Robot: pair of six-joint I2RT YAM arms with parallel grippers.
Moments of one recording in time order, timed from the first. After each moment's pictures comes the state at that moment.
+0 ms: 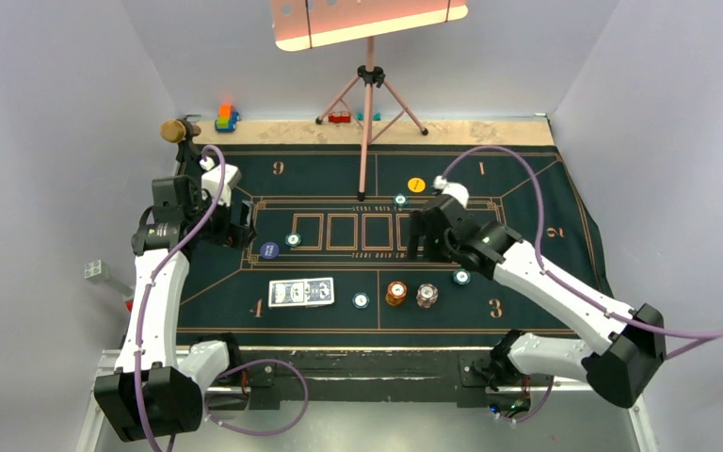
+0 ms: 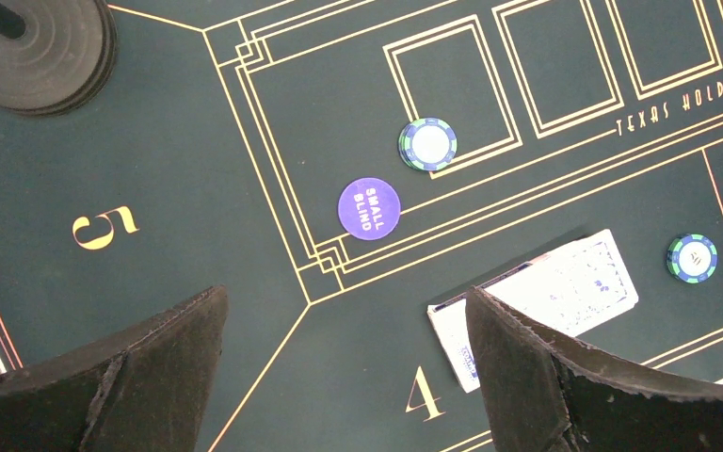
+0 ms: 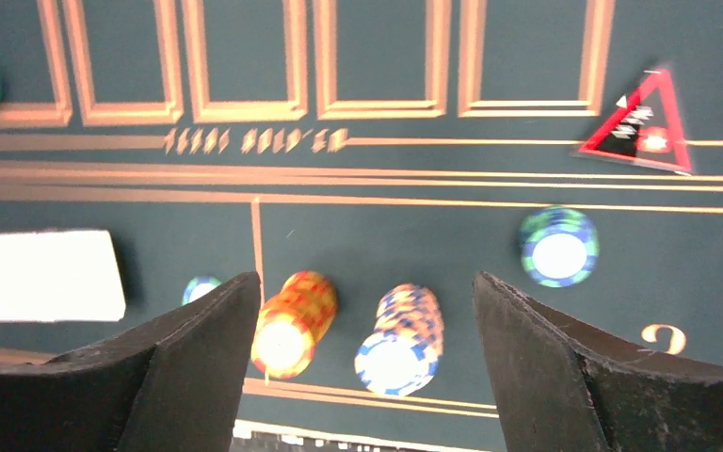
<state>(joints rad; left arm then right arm) 0.16 1.02 0.95 -0.75 0.41 0.30 0.66 1.16 0.98 -0.76 0.34 0.72</state>
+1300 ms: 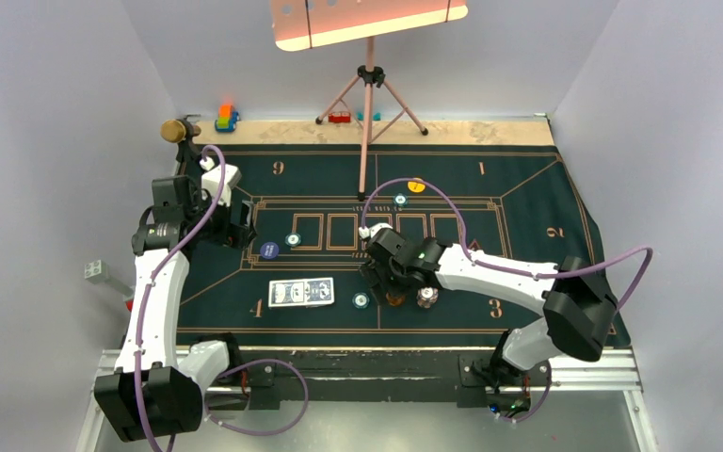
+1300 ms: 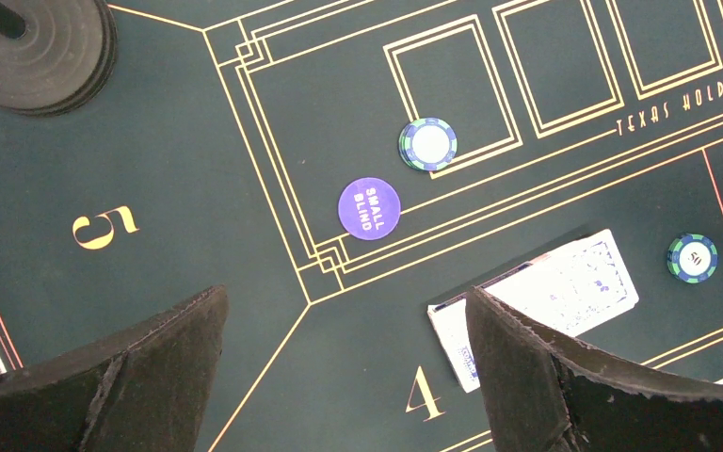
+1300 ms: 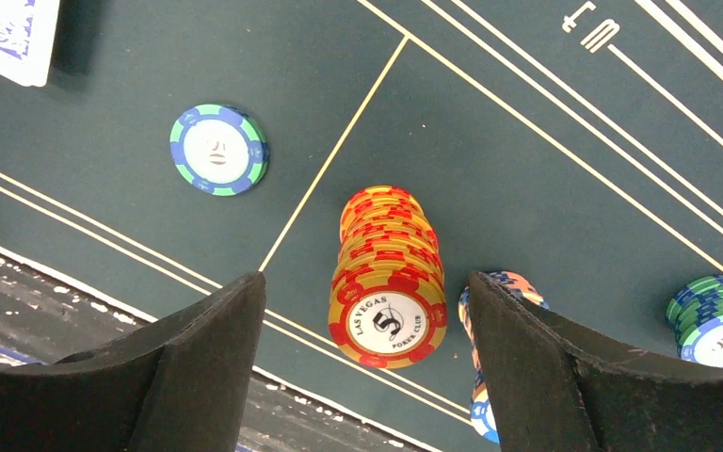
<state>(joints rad) 0.16 1.02 0.95 -0.75 0.41 0.30 1.00 1.46 0.97 -0.65 0.17 0.41</state>
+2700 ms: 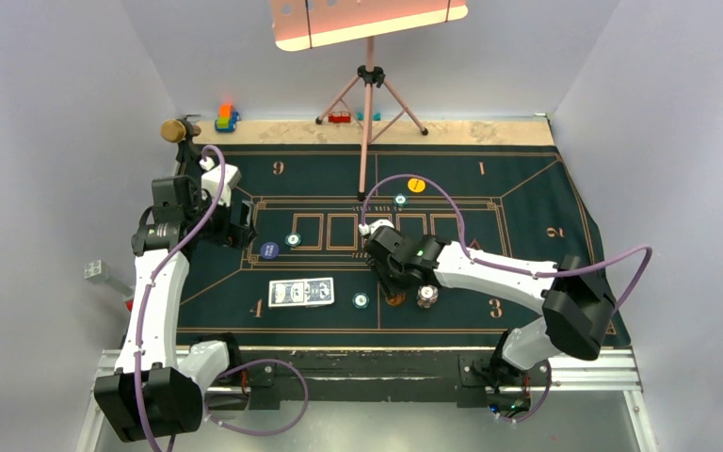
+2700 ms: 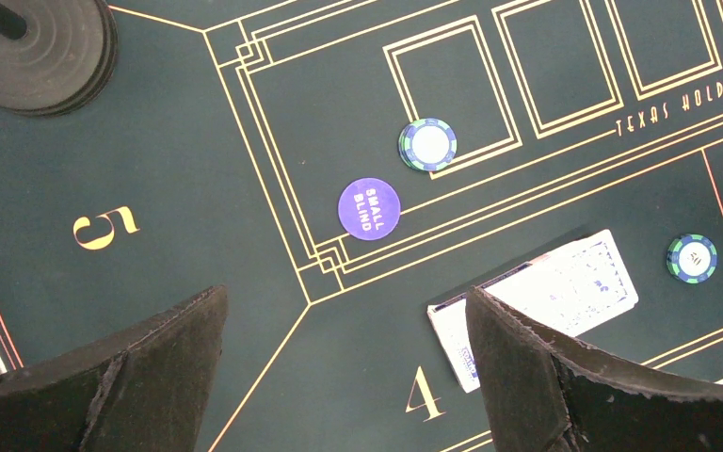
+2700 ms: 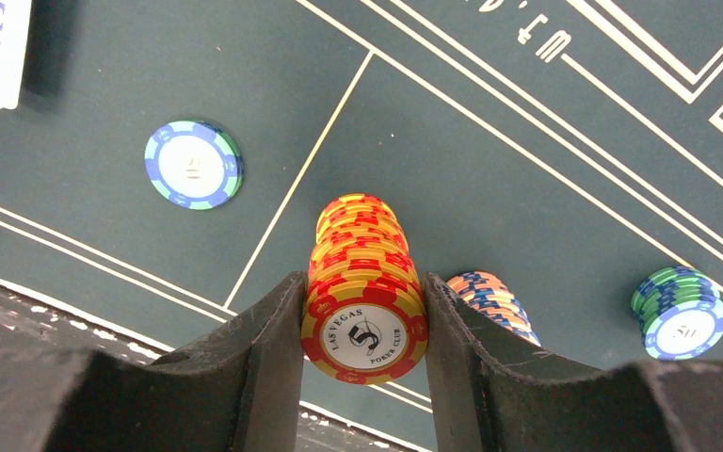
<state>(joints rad) 0.16 1.02 0.95 -0.75 0.41 0.30 1.00 1.48 0.98 -0.67 0.22 0.41</state>
